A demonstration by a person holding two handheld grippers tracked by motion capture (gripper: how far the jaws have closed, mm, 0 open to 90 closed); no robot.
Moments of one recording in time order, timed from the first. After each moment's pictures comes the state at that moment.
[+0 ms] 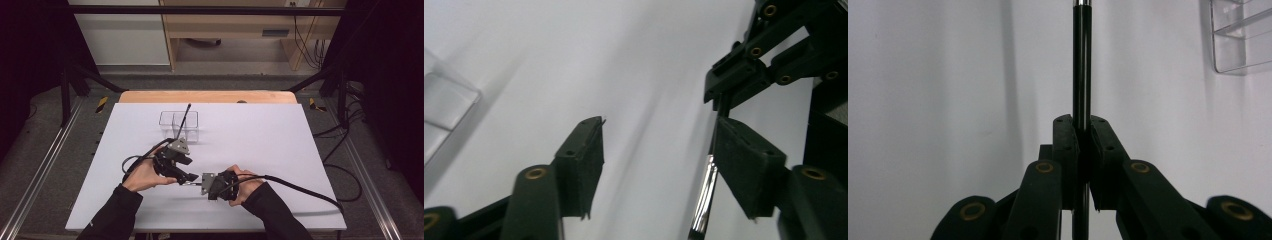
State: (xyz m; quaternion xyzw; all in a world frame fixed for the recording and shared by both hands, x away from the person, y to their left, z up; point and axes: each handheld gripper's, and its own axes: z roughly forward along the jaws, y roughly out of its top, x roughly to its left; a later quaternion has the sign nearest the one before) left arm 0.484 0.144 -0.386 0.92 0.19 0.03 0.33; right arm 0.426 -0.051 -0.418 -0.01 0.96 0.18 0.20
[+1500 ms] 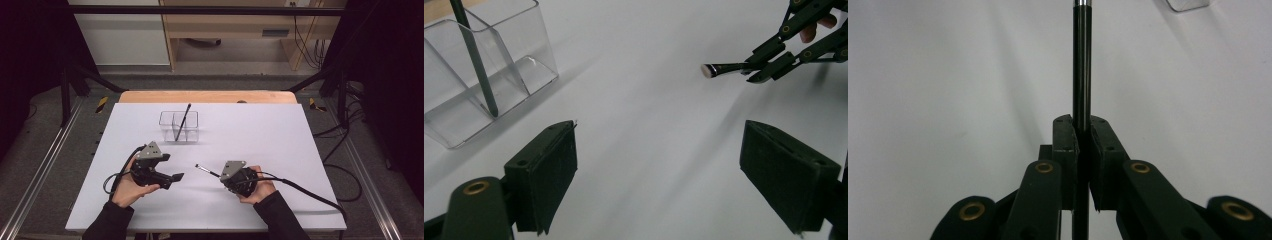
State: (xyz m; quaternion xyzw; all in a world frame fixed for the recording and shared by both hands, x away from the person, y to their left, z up) left arm 0.456 0.193 -0.402 0.85 0.29 0.11 0.43; right arm 0.438 -0.101 -0.429 0.16 0.93 0.29 0.18
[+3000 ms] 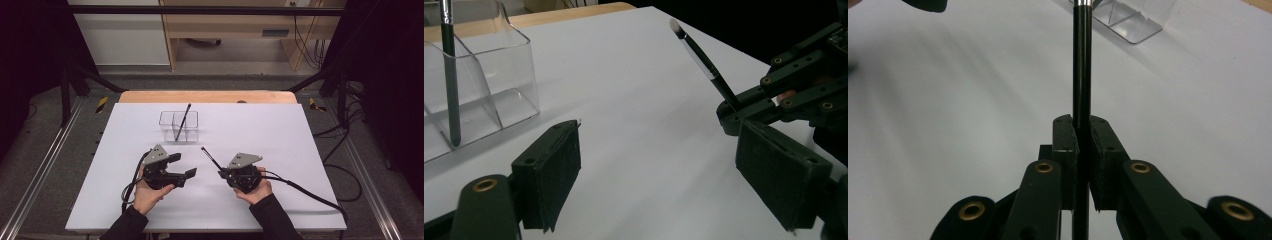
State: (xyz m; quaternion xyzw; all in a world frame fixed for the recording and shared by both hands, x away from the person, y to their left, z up) left arm 0.449 0.165 -0.417 0.77 0.34 0.11 0.52; right arm 0.442 -0.110 -0.429 0.29 0.85 0.41 0.16
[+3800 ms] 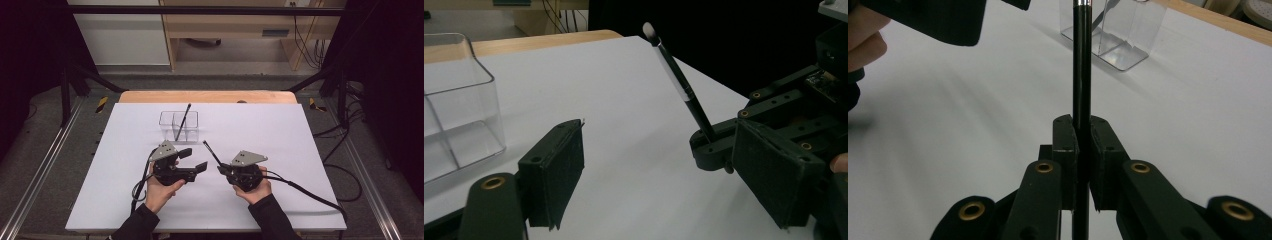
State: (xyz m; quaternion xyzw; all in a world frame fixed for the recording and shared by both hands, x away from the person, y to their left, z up) left arm 0.453 0.138 -0.408 0.75 0.34 0.10 0.57; right arm 0.440 -0.111 -0.422 0.31 0.82 0.45 0.17
